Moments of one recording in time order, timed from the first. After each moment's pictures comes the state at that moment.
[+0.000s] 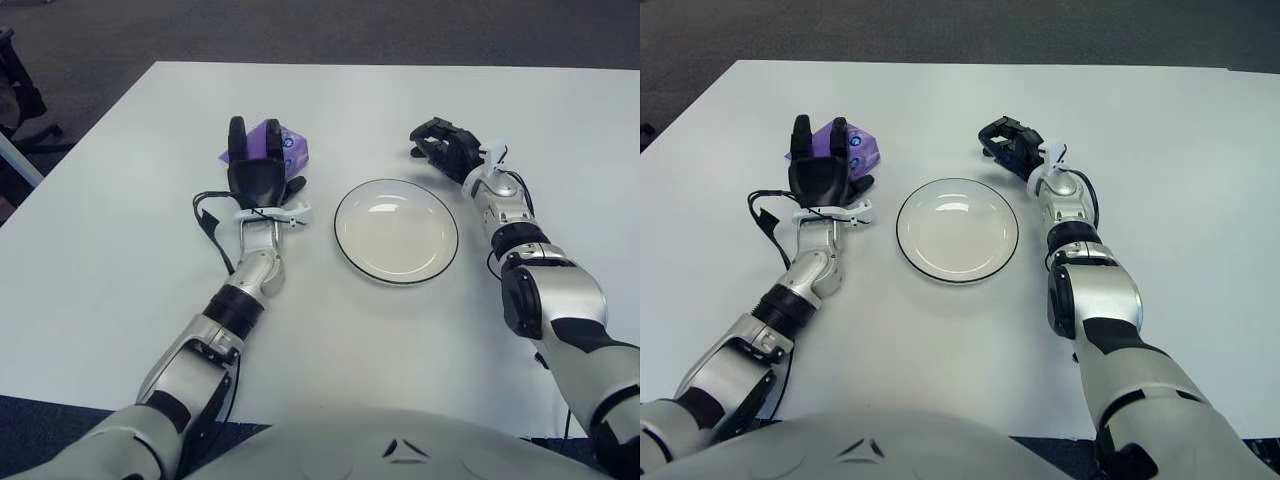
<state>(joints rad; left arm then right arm) -0.45 0.17 -0.42 0.37 1.21 0.56 0.39 -0.88 -0.26 -0.13 1.20 0.03 -0.29 0.38</state>
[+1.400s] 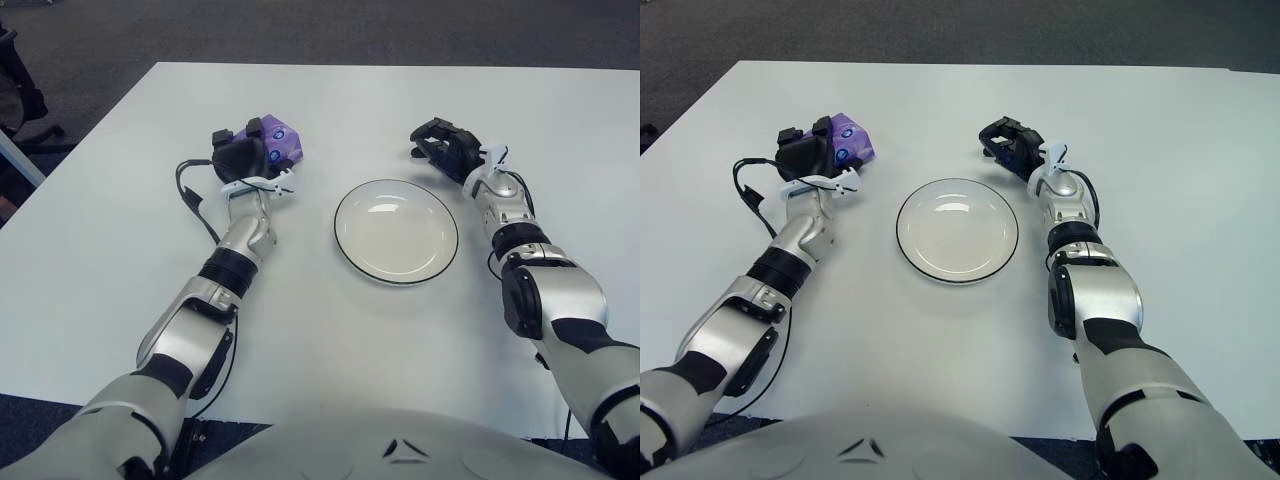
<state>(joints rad) -0.66 0.22 -0.31 0.59 0.82 0.46 0.30 -0.88 -0.27 -0.13 1.20 0.03 -0.29 0.39</state>
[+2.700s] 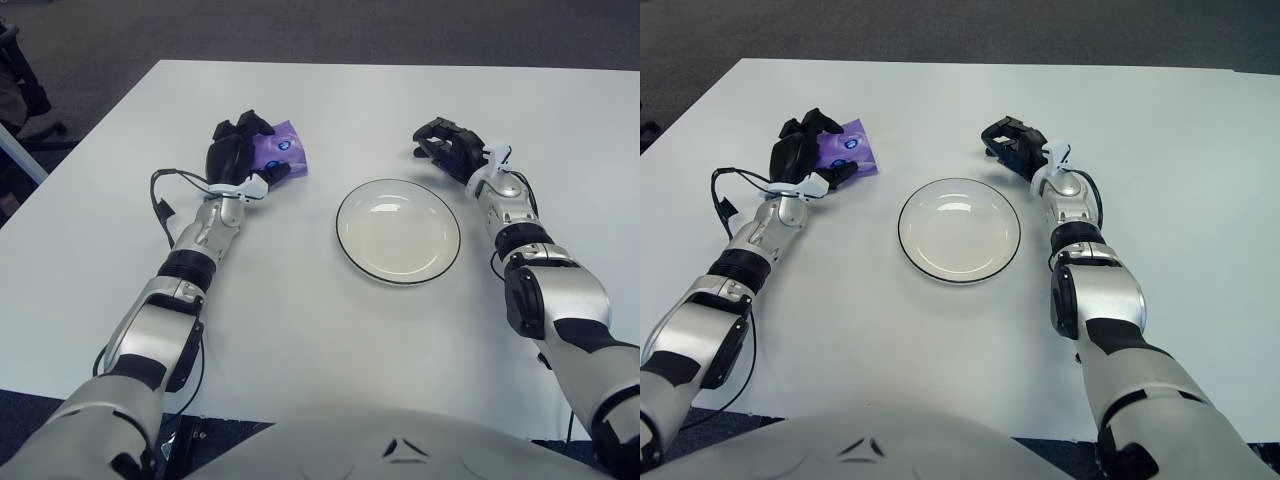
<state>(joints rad) -0.61 0.34 -0.24 0.73 0.59 -0.37 0.51 -0.87 -0.28 -0.13 1.20 0.03 -0.30 0.40</state>
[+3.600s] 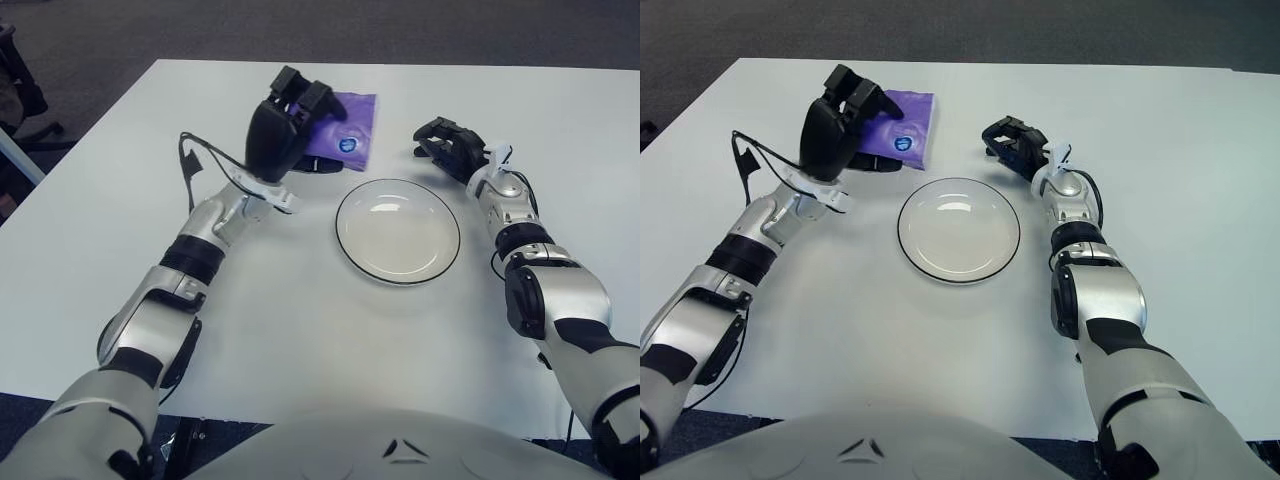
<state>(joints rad) -0.66 0.34 -0.34 0.43 0.88 -0.63 0.74 -0.87 -0.28 -0.14 1.20 0.03 -0.30 0.40</state>
